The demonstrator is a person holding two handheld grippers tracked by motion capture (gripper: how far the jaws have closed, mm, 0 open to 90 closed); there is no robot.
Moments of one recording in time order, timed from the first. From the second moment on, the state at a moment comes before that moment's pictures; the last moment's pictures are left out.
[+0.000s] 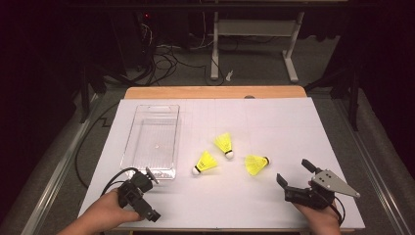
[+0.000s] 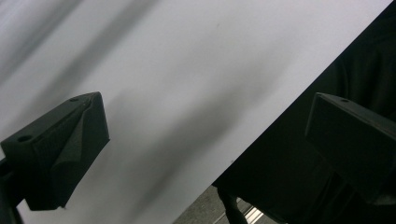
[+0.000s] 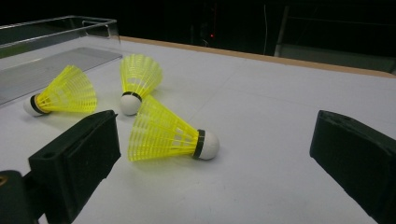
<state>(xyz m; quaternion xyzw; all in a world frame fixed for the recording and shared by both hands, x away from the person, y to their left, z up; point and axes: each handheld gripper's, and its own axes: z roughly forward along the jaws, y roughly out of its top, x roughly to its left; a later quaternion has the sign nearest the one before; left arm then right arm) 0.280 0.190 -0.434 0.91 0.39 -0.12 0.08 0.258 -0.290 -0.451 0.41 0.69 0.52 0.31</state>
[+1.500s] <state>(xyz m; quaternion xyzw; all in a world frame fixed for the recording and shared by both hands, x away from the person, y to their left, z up) 0.295 0.104 -0.414 0.94 0.30 -0.14 0.08 0.258 -0.290 -0.450 0.41 0.69 0.52 0.31</state>
